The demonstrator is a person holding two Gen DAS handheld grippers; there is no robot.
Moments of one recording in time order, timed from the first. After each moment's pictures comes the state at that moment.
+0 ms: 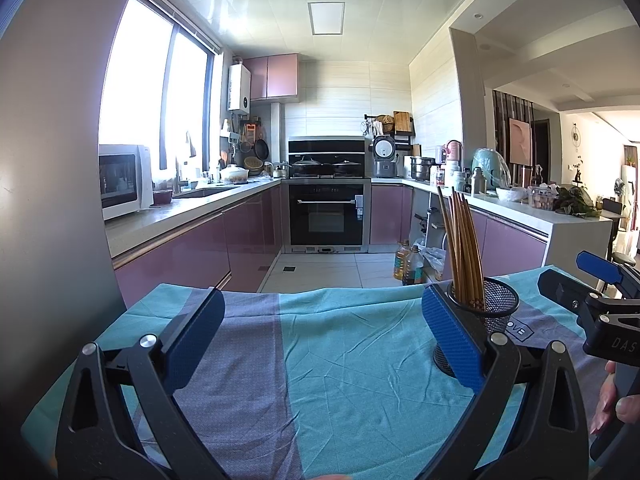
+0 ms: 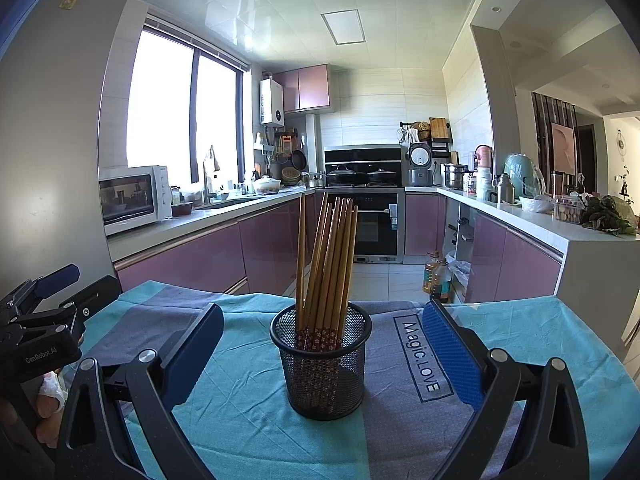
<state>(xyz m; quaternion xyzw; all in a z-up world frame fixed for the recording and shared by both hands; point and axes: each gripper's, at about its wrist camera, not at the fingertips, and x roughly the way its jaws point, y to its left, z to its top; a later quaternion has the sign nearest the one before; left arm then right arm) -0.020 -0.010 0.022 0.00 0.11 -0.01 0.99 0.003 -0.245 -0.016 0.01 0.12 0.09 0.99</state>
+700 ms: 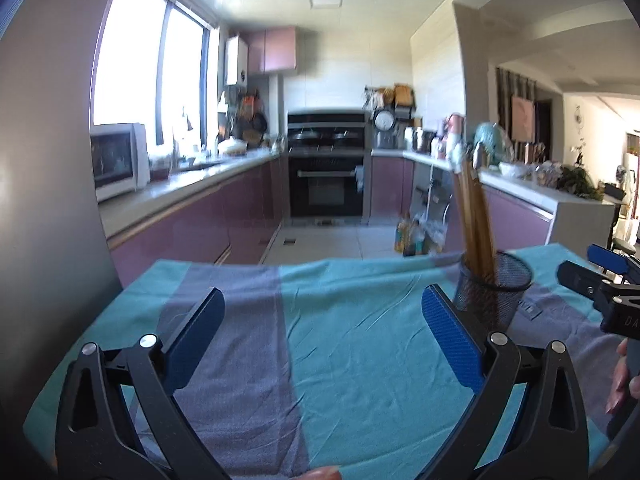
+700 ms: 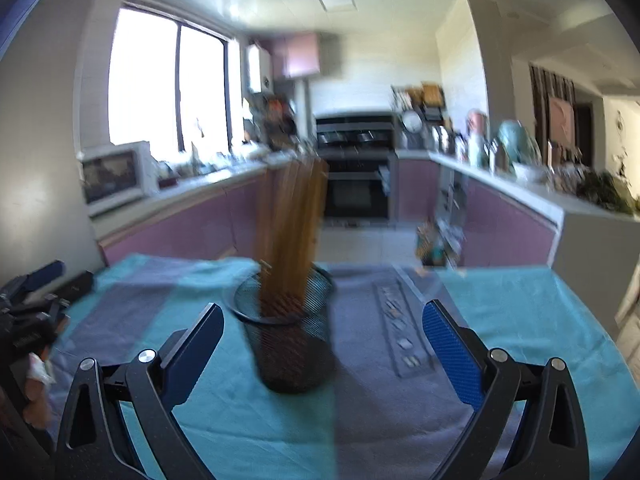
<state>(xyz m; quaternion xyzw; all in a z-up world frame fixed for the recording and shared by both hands) 0.010 0.005 0.009 0.01 0.18 -0.01 0.98 0.035 -0.282 -0.036 0.02 0.21 0.06 0.97</state>
